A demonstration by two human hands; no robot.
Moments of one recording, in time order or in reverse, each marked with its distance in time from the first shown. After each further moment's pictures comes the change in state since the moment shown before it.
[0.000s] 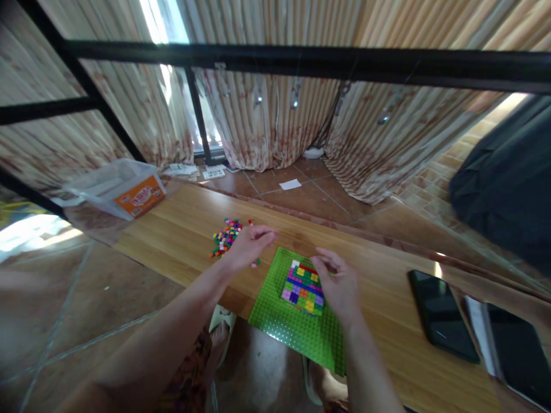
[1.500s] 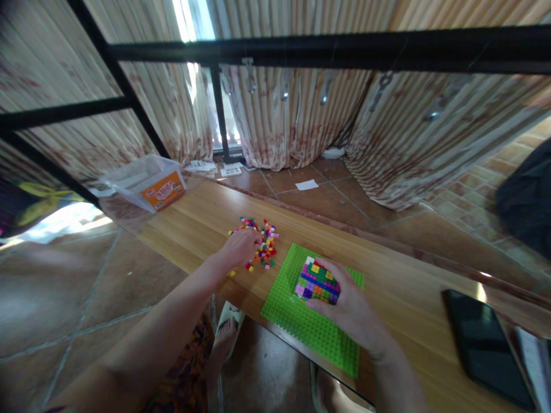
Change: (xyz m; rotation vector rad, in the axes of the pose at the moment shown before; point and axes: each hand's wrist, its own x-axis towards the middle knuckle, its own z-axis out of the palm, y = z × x) left_hand -0.011 -0.018 -0.051 1.001 -0.085 -0.061; right_hand -0.008 -0.003 -0.015 -0.288 -0.533 -0.100
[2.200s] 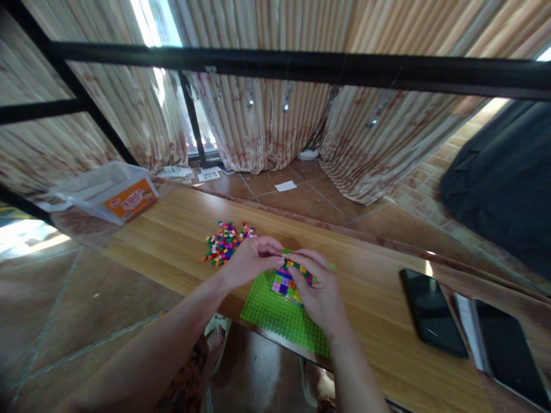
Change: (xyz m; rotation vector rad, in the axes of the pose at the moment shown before) left_hand -0.014 0.080 0.002 -1.276 -0.127 0.131; right_hand 0.007 -0.035 0.014 0.021 0.416 -0.286
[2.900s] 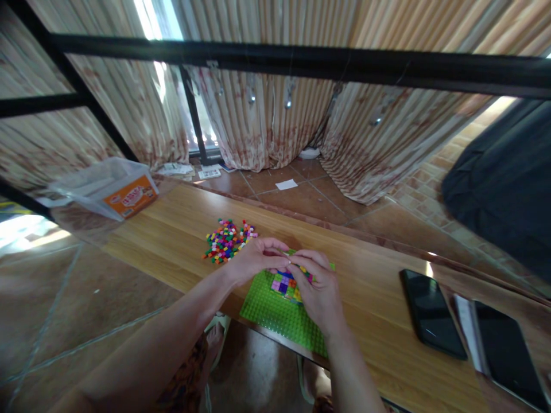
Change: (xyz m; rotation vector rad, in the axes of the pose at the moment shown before) left_hand 0.003 -0.003 0.005 -0.281 -0.069 -0.204; right_hand 0.000 0.004 0.003 -0.013 0.056 -0.048
